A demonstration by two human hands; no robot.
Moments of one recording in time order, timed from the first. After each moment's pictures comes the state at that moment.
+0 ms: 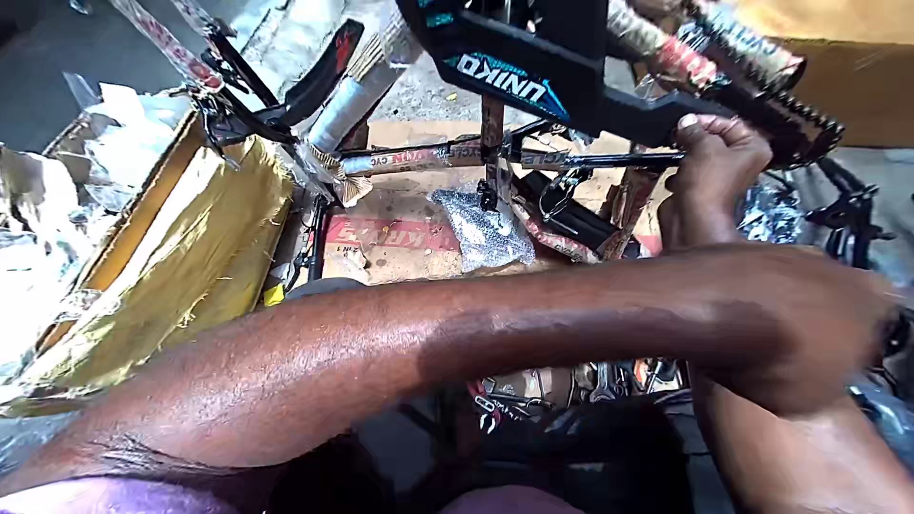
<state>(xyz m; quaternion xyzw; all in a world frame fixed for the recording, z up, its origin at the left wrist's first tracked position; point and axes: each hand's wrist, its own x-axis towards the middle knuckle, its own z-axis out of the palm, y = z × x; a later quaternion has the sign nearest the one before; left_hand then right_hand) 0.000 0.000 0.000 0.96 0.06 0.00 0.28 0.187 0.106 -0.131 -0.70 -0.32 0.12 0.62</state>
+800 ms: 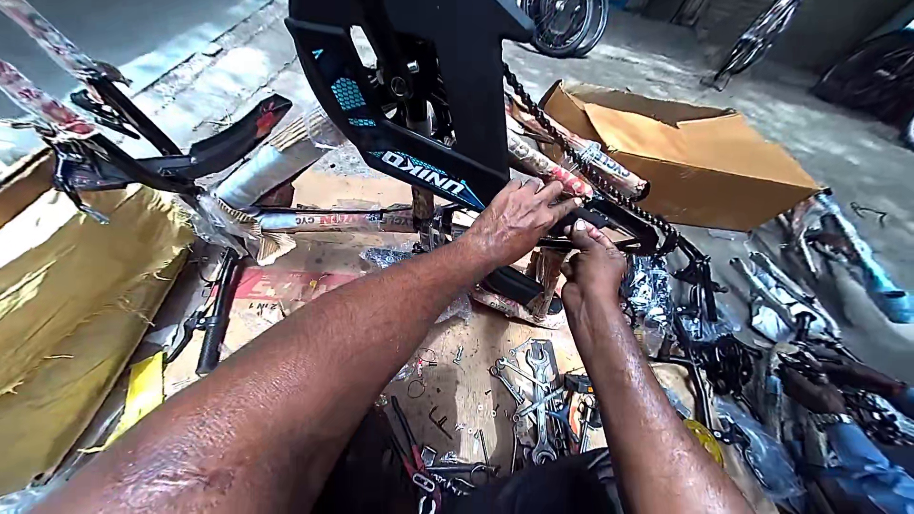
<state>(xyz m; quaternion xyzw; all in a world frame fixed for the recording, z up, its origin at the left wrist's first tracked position) 0.054 0.196 -0.108 0.95 0.17 0.24 -0.07 0.164 0.100 -0.127 -0.58 -0.17 0.27 0.75</state>
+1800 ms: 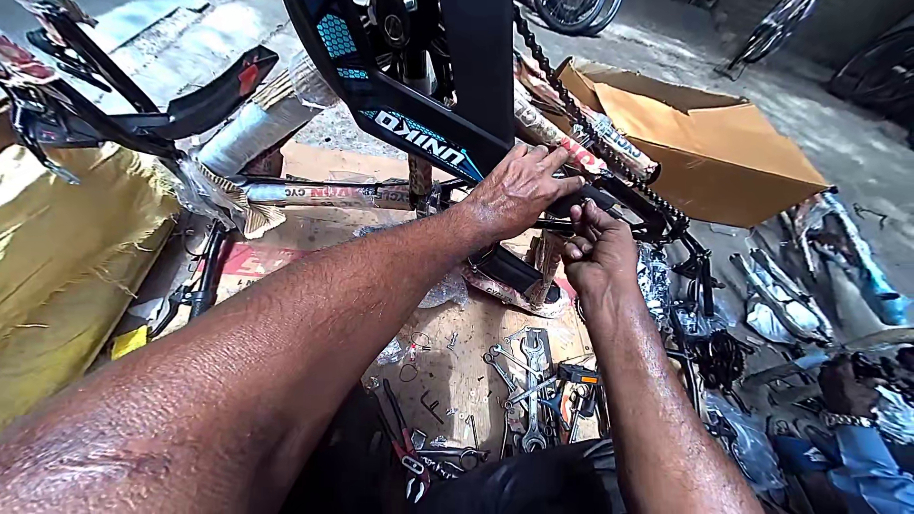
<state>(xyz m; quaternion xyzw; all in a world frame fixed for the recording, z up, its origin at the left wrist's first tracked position) 0.053 0.203 -0.105 0.96 0.15 0.24 -0.06 0.178 0.095 -0.117 -0.50 -0.10 0.41 0.75</state>
